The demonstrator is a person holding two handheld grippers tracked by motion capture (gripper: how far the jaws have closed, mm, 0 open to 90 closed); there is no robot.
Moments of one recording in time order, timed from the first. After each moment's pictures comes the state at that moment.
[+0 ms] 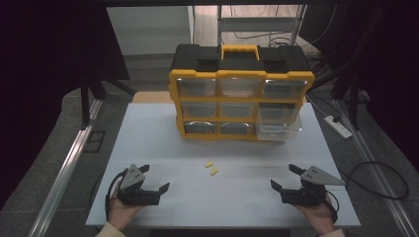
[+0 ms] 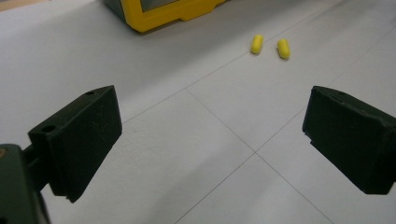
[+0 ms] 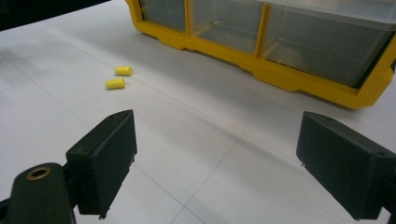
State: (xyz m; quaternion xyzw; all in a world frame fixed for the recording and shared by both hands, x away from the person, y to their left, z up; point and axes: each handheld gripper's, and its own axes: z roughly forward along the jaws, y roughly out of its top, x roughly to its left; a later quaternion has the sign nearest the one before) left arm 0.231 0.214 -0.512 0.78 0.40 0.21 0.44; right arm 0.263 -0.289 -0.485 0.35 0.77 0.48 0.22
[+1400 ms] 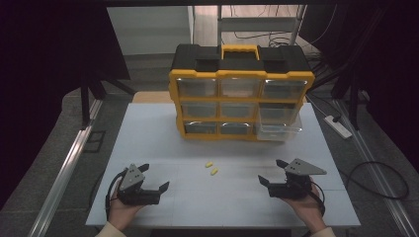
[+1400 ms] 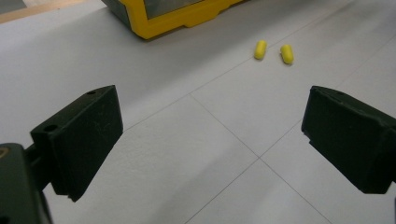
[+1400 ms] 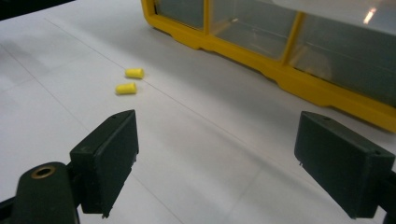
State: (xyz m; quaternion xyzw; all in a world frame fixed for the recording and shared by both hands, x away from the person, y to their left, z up) left arm 0.231 0.213 -0.512 0.78 0.40 0.22 0.44; right arm 0.280 -0.253 -0.478 0.34 0.79 0.46 0.21
